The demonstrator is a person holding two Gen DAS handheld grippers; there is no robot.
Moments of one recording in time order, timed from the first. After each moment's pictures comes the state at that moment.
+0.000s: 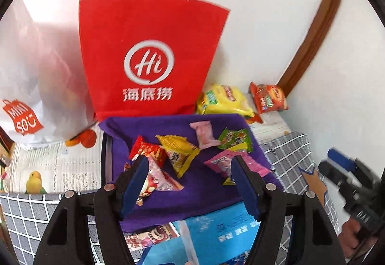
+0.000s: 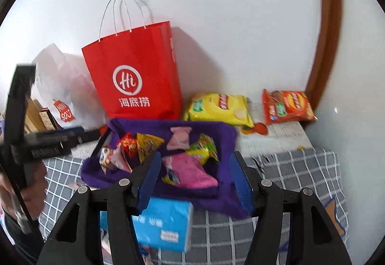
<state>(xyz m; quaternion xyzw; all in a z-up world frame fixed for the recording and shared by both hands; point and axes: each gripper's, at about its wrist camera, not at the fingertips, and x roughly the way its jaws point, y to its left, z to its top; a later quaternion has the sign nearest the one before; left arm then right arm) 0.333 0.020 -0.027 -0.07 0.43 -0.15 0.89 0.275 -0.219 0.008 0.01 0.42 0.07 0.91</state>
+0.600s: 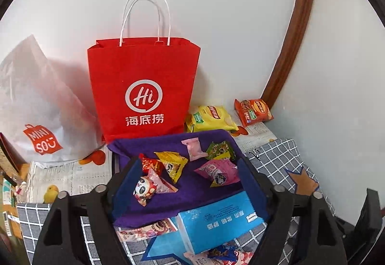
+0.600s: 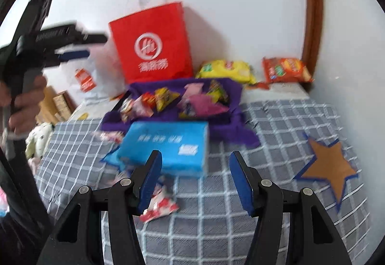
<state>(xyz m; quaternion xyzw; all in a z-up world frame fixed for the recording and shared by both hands) 0.280 0.020 0.027 -0.04 0.37 -0.15 0.91 0.156 -0.213 -0.031 0.02 0.44 0.12 0.89</state>
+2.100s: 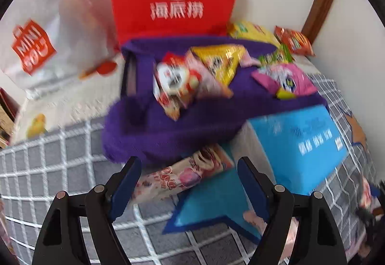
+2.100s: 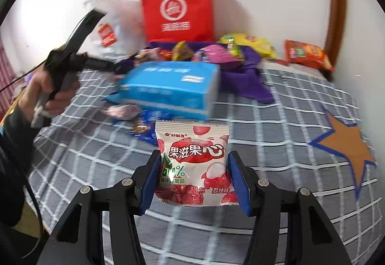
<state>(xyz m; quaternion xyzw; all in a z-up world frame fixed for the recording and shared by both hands) 0.273 0.043 -0.143 -0.01 0.52 -0.11 0.85 0.116 -0.249 -0.099 -0.03 0.44 0.17 0.88</state>
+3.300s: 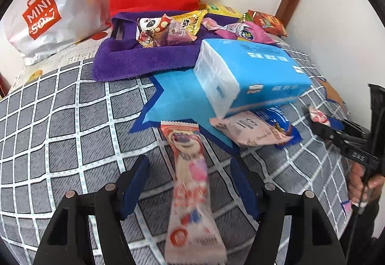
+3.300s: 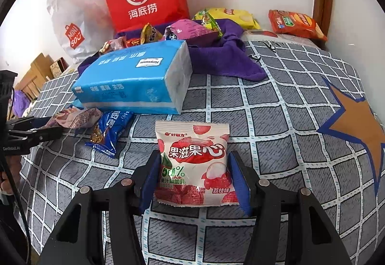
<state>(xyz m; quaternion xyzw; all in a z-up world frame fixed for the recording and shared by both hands) 0.171 0.045 -0.158 -0.01 0.50 -0.14 0.85 0.155 -0.250 -0.142 0.02 0.49 0.13 0.86</state>
